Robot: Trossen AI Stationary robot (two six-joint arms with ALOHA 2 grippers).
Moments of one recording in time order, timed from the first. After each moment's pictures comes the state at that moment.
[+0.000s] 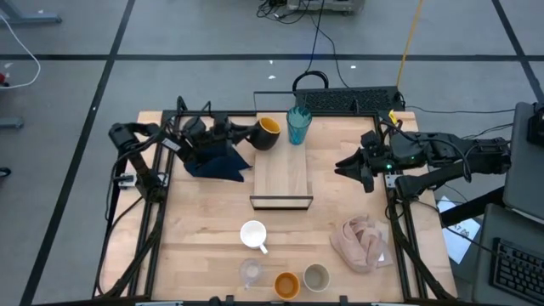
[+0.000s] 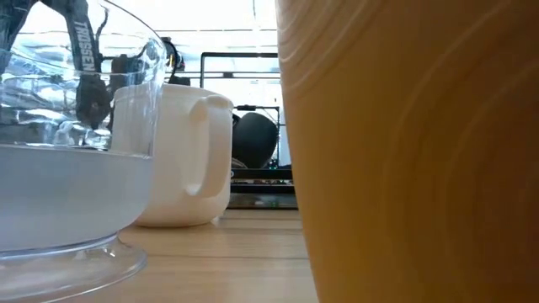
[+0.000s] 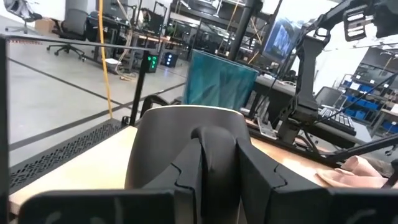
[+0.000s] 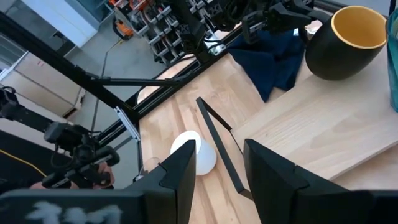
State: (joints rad) left arm 0.70 1.74 0.41 1.40 0.52 -0.32; right arm 0.14 0.88 1.13 -0.68 0.12 0.72
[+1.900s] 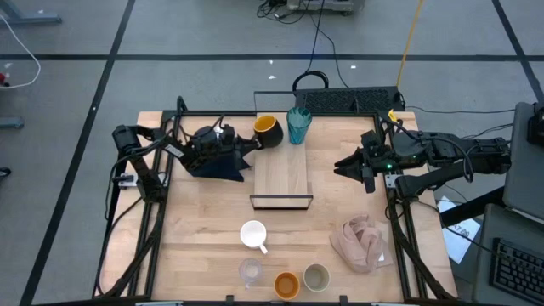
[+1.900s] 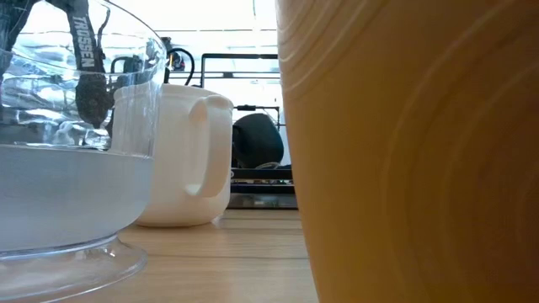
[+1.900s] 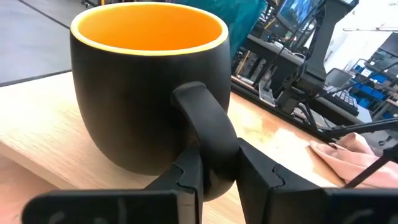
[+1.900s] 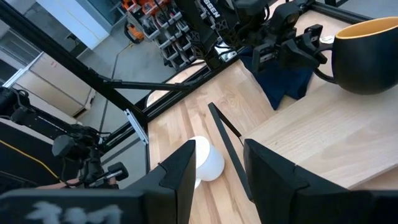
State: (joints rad) left arm 0.56 1.75 0.40 1.22 0.36 -0.38; right arm 0.14 0.88 1.13 -0.64 0.10 0.69
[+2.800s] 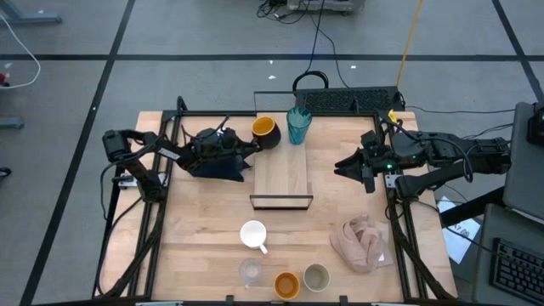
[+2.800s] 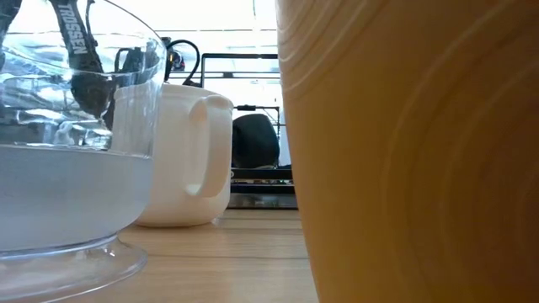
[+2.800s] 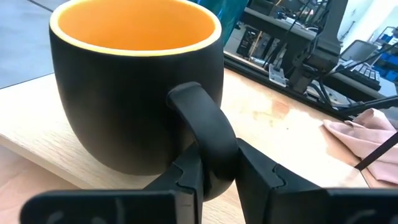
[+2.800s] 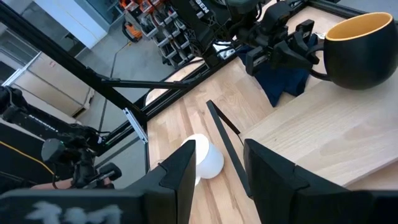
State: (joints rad) left arm 0.49 1.64 0.41 1.04 0.27 -0.28; right arm 0.14 0.88 1.13 -0.65 0.10 0.71
